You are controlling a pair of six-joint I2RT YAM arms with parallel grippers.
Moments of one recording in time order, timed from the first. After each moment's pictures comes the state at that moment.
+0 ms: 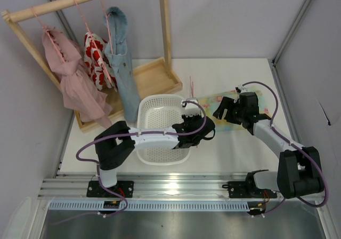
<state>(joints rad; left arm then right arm) -1.16 1.86 1.25 -0.11 -0.90 -0.92 0.19 1.27 0.71 -0.15 -0.23 0.45</state>
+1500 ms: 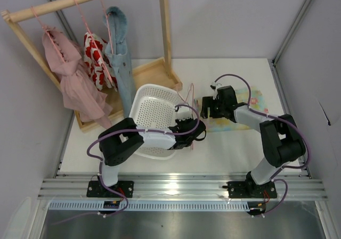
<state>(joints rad) -1.08 1.92 1.07 0.10 -0.79 -0.96 0.35 1.63 0.91 -0.08 -0.16 0.25</state>
